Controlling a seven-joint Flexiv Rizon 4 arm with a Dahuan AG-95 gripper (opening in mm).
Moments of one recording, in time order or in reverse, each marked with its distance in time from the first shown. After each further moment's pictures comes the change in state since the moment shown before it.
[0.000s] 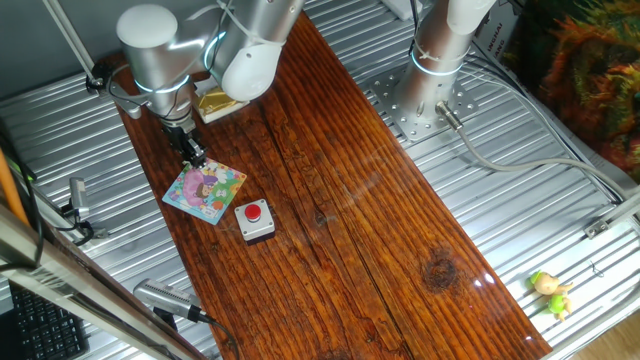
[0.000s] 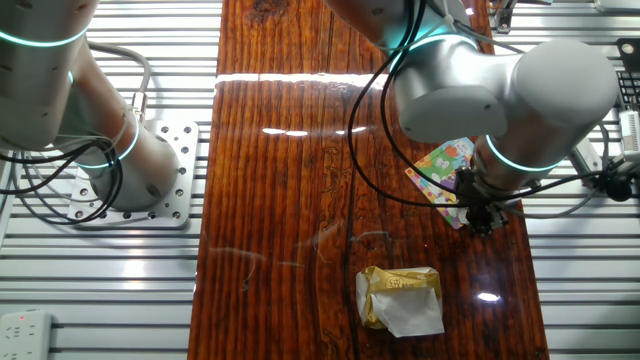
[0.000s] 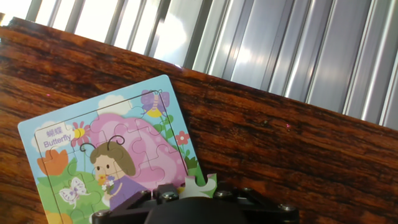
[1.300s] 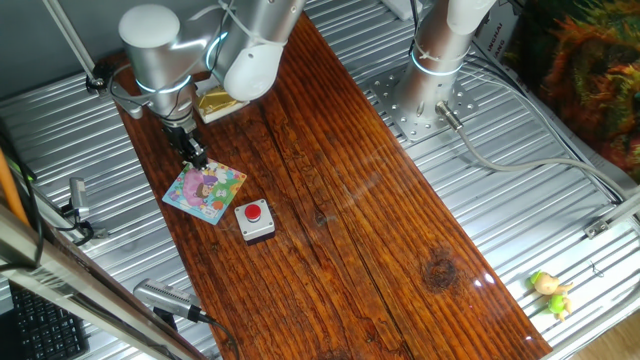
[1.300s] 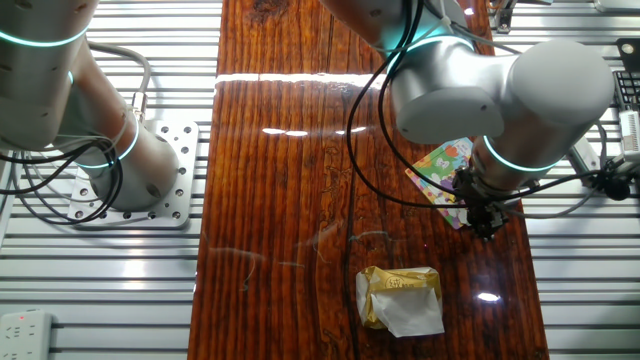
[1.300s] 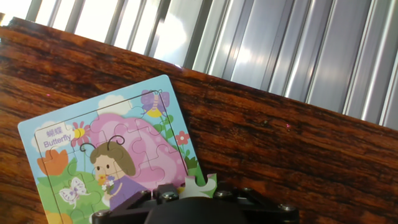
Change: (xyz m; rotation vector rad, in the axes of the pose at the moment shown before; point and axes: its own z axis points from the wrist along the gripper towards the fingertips) arm 0.000 0.000 0.002 0.003 -0.006 -0.010
